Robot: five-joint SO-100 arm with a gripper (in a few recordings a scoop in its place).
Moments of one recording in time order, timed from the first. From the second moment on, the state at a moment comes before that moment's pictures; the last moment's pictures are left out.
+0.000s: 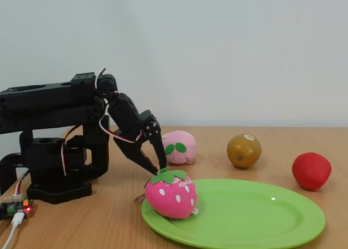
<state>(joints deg) -4.7 187.6 176.4 70.8 0.3</state>
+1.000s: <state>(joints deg) -8.8 138.7 120.8 62.2 20.4</state>
